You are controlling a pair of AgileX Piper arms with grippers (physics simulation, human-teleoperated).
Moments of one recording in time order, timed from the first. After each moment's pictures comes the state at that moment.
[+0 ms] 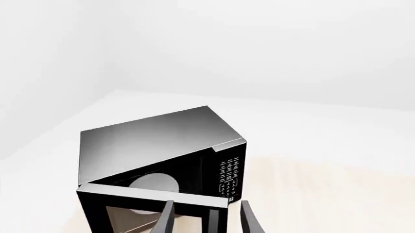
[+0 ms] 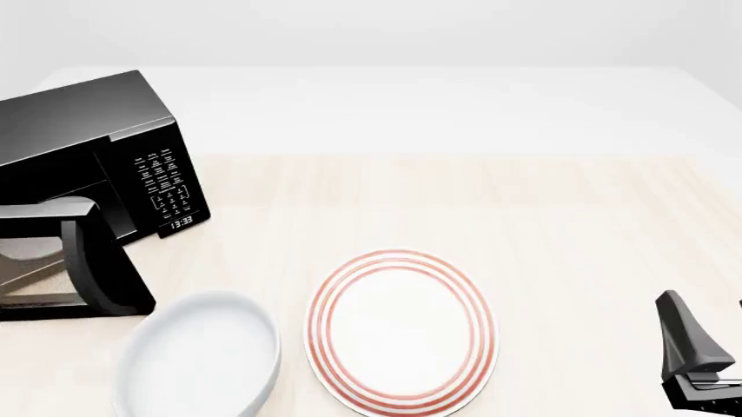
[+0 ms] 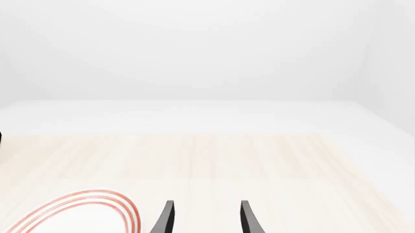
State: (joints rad) left arm 0.19 0.32 -0.48 0.22 0.00; right arm 0.00 0.00 0.00 0.00 0.00
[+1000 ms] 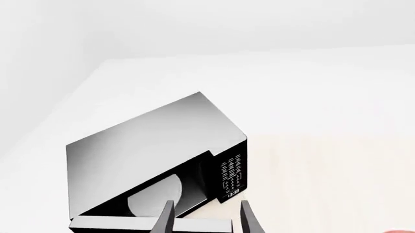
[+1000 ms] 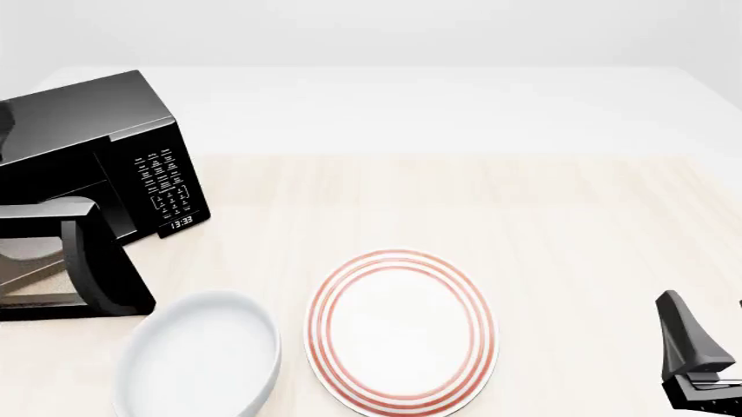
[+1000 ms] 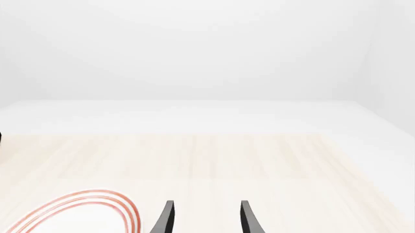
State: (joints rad) left arm 0.15 0.72 -0.80 0.34 0.12; right arm 0.00 0.00 0.00 0.00 0.00
